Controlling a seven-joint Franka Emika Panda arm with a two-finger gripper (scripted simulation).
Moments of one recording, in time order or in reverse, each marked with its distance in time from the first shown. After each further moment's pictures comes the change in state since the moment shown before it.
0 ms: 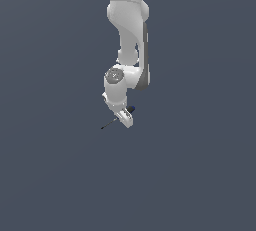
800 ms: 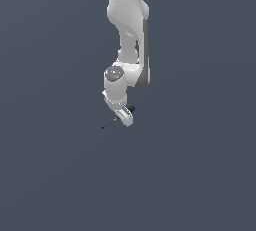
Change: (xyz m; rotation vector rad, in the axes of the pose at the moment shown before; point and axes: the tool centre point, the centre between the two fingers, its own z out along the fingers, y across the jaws) arm 0.000 0.001 -0.012 -0.001 -0.001 -0.001
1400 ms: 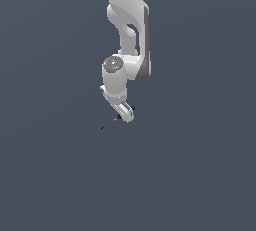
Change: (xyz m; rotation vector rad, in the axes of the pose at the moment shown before) arm 0.001 -0.001 -0.038 0.001 0.000 -0.005
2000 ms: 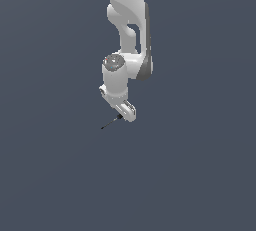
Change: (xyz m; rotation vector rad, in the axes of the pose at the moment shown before) arm 0.003 -0.013 -0.014 0.009 0.001 -0.093
